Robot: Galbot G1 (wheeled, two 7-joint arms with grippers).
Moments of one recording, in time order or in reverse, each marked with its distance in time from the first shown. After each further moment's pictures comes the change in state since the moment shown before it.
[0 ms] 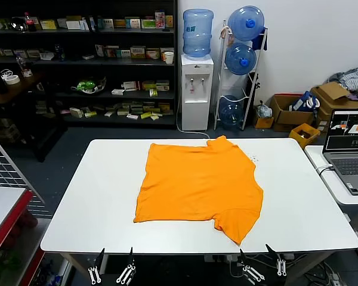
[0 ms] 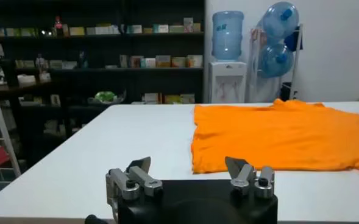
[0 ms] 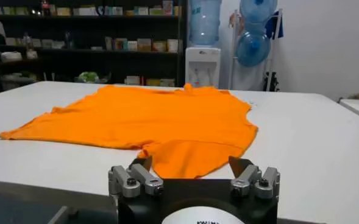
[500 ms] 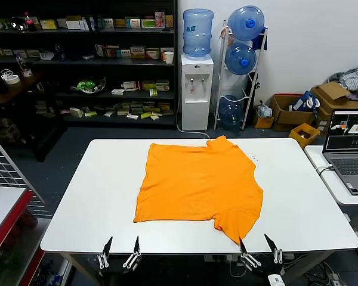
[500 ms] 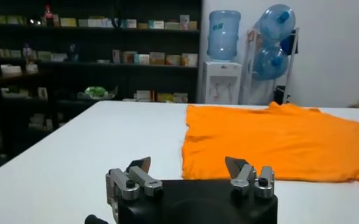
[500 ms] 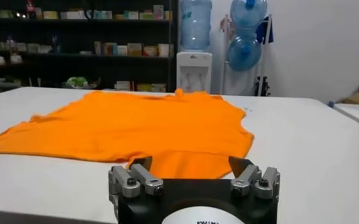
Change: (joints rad) left arm -0.188 0.001 0.014 0.103 -0.078 0.091 0.022; right arm 0.199 0.020 -0.045 -0.098 -0.025 -0.096 0.050
